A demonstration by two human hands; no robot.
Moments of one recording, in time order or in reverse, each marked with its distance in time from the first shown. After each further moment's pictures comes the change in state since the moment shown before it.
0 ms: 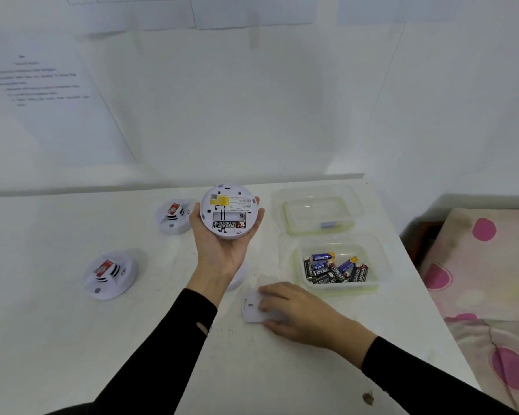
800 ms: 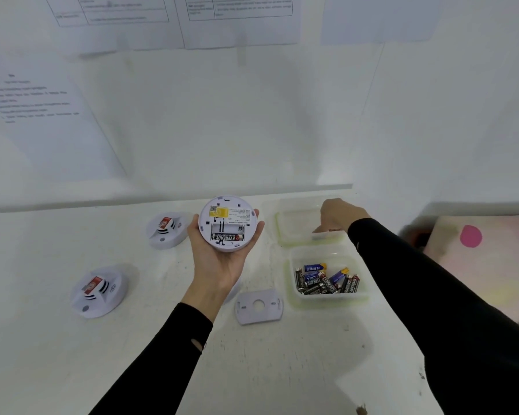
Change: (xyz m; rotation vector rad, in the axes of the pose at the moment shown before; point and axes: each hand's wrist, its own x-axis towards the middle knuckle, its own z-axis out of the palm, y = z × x) left_hand -0.003 -0.008 0.013 0.015 -0.016 -0.041; right_hand 0.091 0.146 -0.147 -0.297 -0.302 0.880
